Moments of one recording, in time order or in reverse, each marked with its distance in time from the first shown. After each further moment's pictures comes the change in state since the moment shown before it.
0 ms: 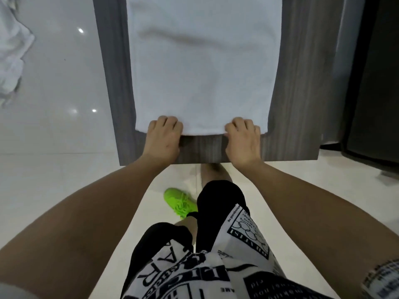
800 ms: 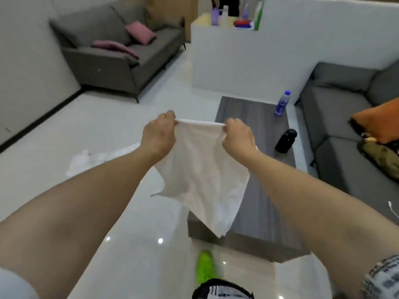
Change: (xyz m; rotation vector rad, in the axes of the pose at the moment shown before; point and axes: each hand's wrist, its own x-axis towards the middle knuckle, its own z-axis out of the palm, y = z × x) left_hand -0.337 -0.054 -0.382 -0.072 0.902 -0.385; right_hand -0.169 -0.279 -0.402 0.152 0.502 -0.295
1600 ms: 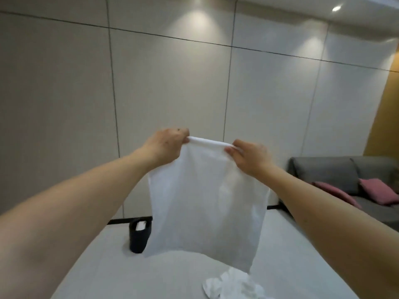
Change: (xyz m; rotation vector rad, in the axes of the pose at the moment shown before) left_hand -0.063 -0.400 -0.511 0.763 0.383 -0.433; right_hand 0.143 -0.691 -0.040 0.492 0.213 -1.291
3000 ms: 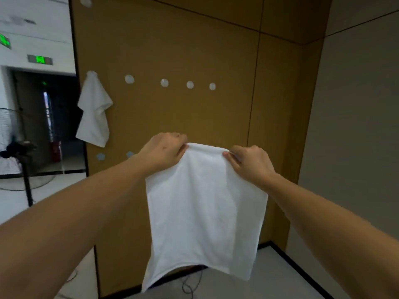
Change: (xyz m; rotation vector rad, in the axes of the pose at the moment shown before) left_hand -0.556 -0.814 -0.339 1.021 -0.277 -0.943; right_hand 0.307 -1.114 0.524 1.021 -0.063 -0.992
